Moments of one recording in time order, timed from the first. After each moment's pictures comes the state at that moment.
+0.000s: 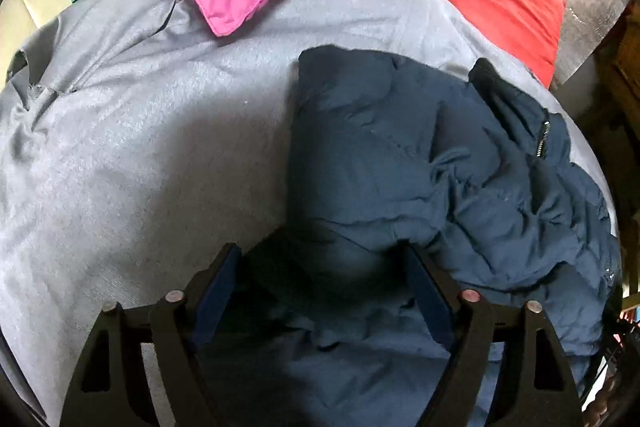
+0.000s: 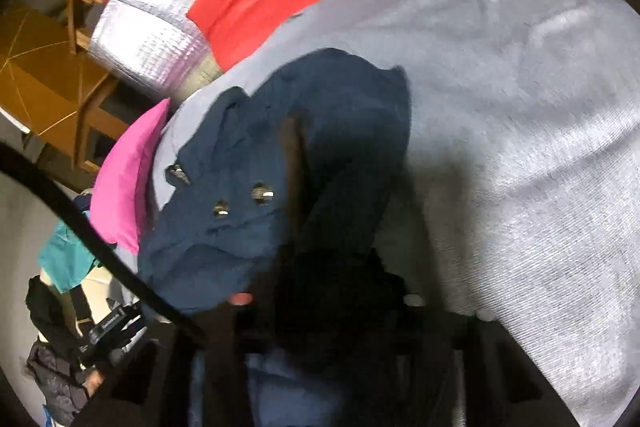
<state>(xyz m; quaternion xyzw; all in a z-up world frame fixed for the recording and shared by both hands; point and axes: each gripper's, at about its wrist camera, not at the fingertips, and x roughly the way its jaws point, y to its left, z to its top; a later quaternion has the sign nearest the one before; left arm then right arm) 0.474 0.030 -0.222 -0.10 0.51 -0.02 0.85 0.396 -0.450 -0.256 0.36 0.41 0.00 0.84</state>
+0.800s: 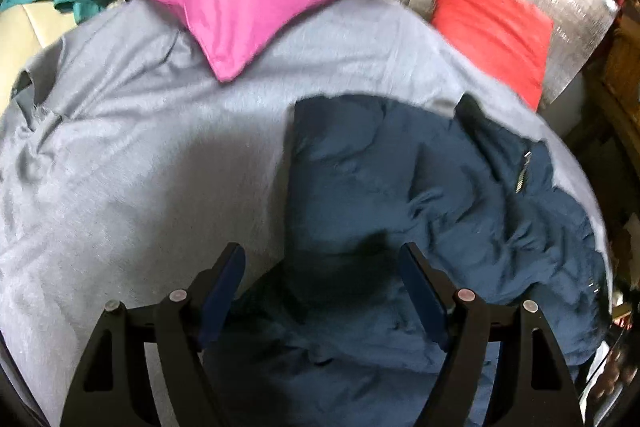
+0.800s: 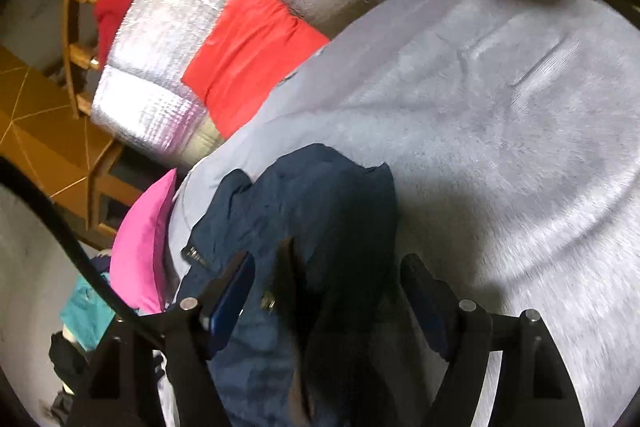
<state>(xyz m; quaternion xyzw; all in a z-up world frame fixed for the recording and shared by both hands) 0.475 0.038 -0.202 -0.11 0.48 -0.02 0.87 0.422 -0.502 -0.243 0.42 0.34 -0.03 0.84</state>
